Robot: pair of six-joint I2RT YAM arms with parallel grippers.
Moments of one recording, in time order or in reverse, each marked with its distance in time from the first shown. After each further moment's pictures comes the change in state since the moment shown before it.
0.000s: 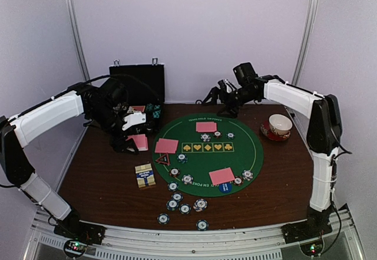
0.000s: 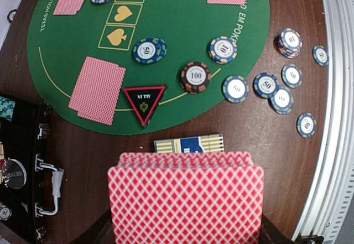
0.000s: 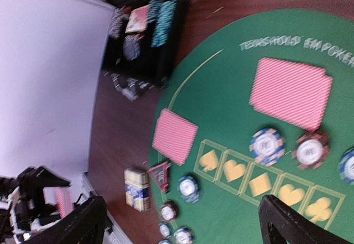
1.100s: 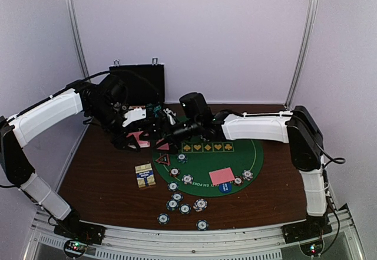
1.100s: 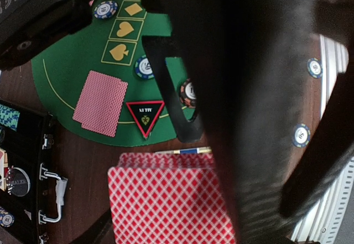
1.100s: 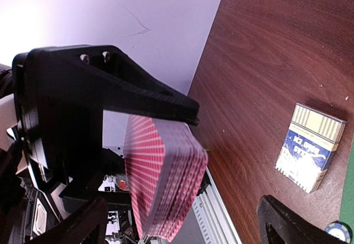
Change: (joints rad) left arm 0.000 0.000 0.032 -0.001 0.041 -0.012; right arm 0.489 0.010 -0.238 0.661 -0.200 0.455
